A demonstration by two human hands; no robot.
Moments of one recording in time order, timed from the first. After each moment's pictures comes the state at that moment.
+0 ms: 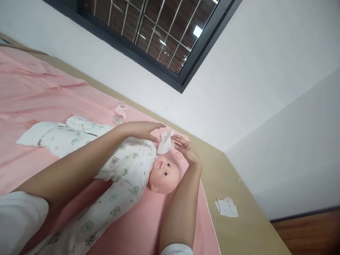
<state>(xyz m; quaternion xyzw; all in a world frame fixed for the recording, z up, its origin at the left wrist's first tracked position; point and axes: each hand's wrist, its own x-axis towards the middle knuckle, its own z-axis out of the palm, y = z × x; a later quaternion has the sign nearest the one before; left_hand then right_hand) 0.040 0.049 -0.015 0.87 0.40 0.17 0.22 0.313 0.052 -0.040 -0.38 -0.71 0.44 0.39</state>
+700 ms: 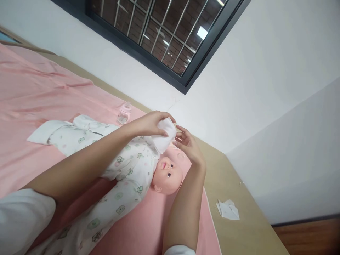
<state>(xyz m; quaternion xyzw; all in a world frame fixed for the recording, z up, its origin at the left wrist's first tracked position) 0.042 0.028 0.006 0.80 0.33 0.44 0.24 0.275 0.029 -0.004 -0.38 -0.76 0.40 0.35</state>
